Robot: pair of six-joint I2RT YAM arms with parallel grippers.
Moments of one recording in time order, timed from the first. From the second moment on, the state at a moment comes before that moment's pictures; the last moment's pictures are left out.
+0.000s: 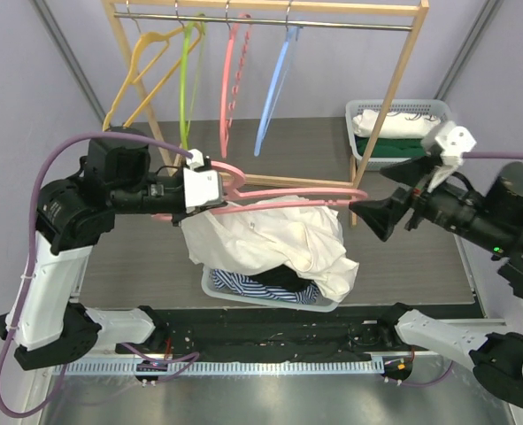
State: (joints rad) left arm -0.72 1.23 2.03 -1.26 0.51 0.67; right arm 0.63 0.96 1.85 -1.09 -0.15 -0.03
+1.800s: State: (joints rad) left arm -0.80 1.05 1.72 -1.03 0.12 0.54; right arm 0.87 0.97 1.80 -1.14 -0.23 0.00
